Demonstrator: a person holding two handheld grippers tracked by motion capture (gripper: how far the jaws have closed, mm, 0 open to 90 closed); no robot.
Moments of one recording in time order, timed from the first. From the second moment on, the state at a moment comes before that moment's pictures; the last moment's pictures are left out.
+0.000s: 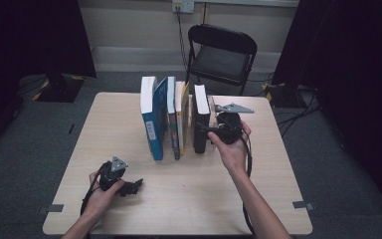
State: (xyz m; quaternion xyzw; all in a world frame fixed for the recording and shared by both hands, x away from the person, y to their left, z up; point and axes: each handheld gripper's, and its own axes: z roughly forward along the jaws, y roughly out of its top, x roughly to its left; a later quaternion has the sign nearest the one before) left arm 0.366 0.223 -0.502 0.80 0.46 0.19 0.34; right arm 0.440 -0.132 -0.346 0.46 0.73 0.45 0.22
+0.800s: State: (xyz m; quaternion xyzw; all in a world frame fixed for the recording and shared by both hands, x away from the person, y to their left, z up) left arm 0.367 0.223 -0.502 0.80 0.47 0.19 0.34; right arm 0.376 -0.238 -0.437 0.51 0.74 0.37 0.22
